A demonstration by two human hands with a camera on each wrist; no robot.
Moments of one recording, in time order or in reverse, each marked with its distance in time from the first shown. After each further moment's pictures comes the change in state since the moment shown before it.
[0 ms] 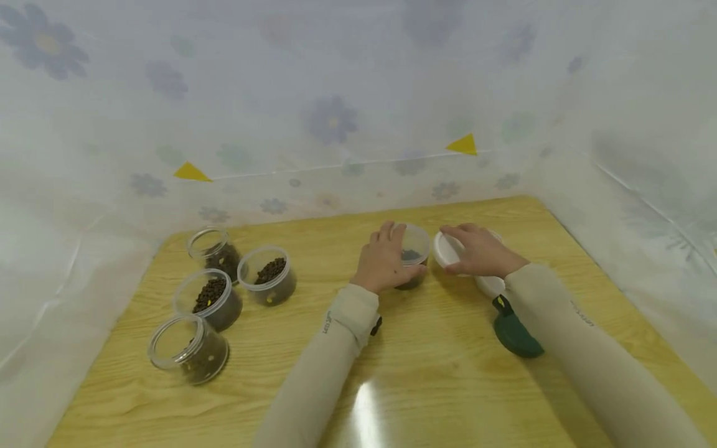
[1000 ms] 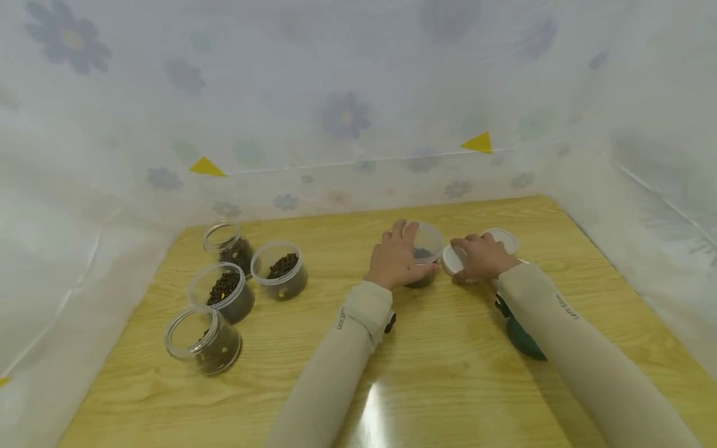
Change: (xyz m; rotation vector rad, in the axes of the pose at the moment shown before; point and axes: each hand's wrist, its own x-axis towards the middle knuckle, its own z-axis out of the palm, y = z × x) left_hand 0.005 0.019 0.003 -0.041 -0.064 -0.045; right_hand 0.006 0.016 0.019 -0.118 -0.116 0.134
